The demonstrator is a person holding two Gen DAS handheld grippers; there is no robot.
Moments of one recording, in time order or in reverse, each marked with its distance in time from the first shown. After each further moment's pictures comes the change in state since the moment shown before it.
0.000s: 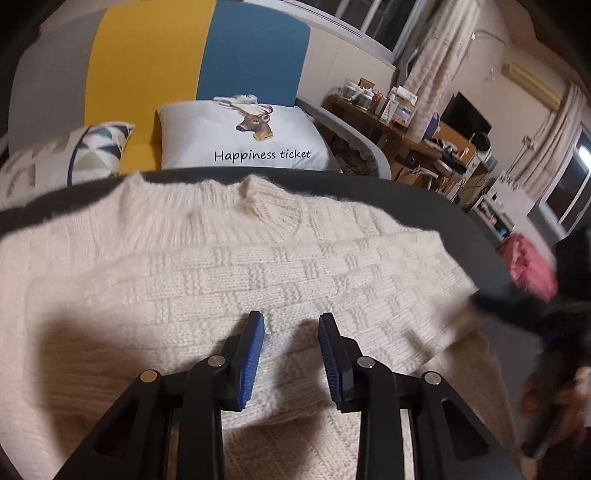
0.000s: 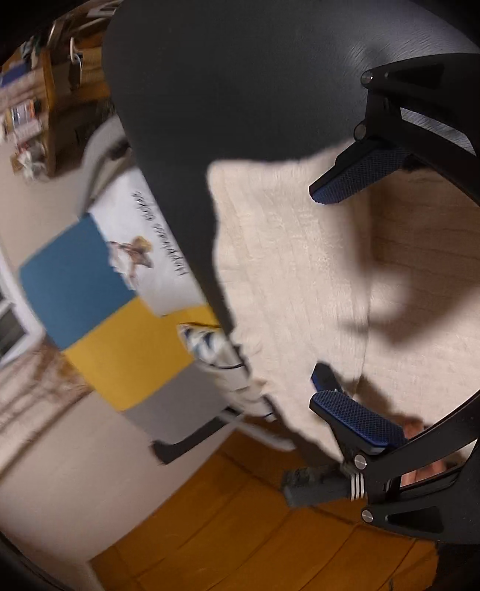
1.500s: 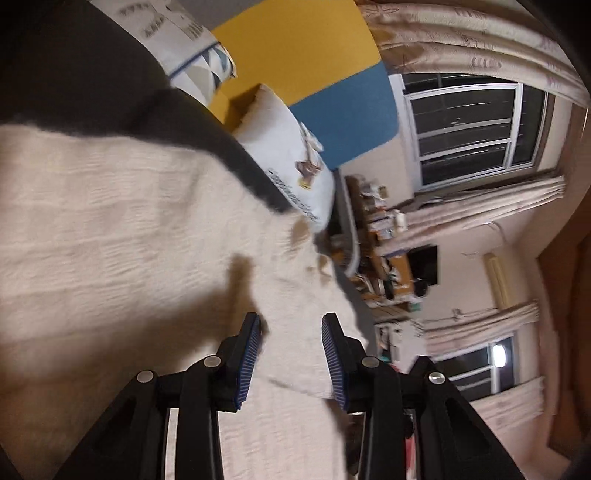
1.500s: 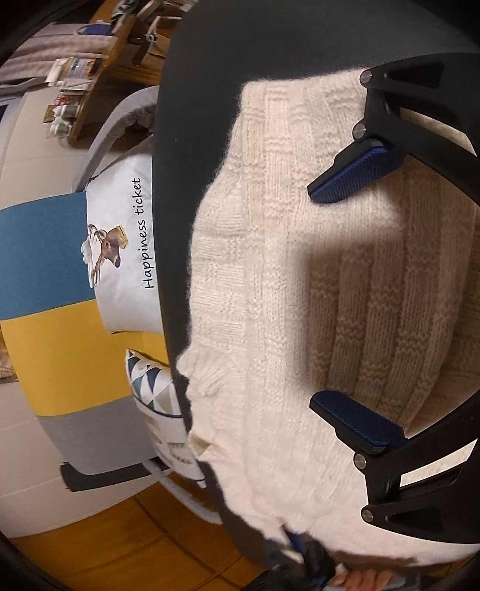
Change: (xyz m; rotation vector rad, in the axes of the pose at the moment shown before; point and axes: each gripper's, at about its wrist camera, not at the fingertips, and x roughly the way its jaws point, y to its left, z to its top) left arm -0.077 0.189 -0.027 -0.669 -0.072 -0.428; right arm 0.094 0.059 0.010 -0.305 0.084 -0.266
